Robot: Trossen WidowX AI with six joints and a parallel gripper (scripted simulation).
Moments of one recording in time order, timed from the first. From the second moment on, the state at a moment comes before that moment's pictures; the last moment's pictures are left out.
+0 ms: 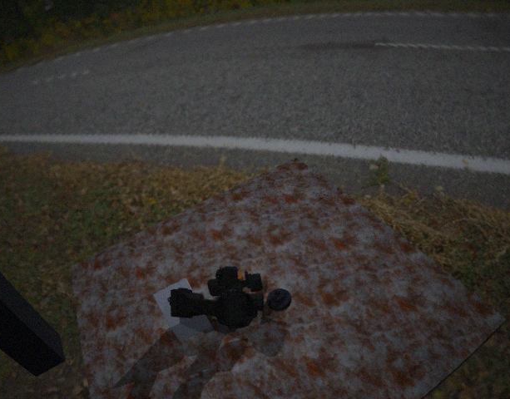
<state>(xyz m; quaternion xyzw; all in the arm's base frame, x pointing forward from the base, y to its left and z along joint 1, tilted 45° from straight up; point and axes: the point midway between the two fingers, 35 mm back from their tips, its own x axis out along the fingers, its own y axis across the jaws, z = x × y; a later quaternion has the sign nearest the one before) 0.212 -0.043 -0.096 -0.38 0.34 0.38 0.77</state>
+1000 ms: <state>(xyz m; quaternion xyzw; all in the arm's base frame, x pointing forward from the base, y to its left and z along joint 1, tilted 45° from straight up) 0.216 0.013 -0.049 -0.36 0.40 0.38 0.75</state>
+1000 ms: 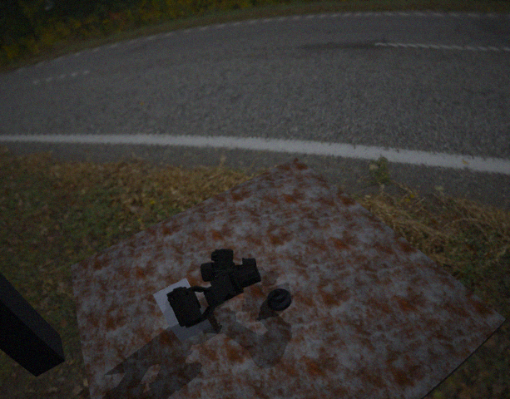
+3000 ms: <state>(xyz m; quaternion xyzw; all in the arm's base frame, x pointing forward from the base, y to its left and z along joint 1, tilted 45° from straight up) 0.226 0.033 -0.025 -0.24 0.67 -0.29 0.64</state>
